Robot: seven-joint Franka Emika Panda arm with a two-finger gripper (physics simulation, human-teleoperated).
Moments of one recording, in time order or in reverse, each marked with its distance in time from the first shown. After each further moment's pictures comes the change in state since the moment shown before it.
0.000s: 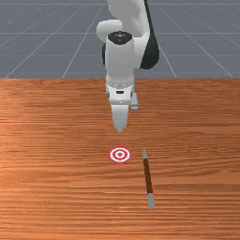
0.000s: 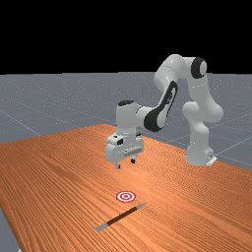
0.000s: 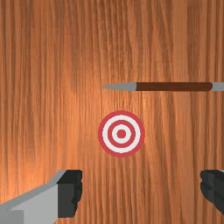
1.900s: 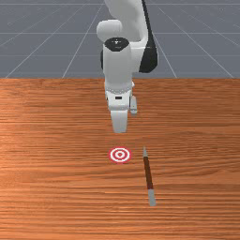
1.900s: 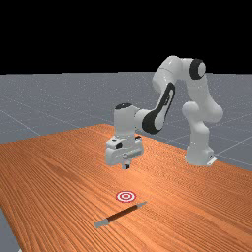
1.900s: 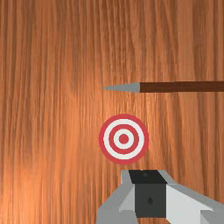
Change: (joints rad) arm -0.023 0.035 0.018 0.016 0.042 -0.004 -0.042
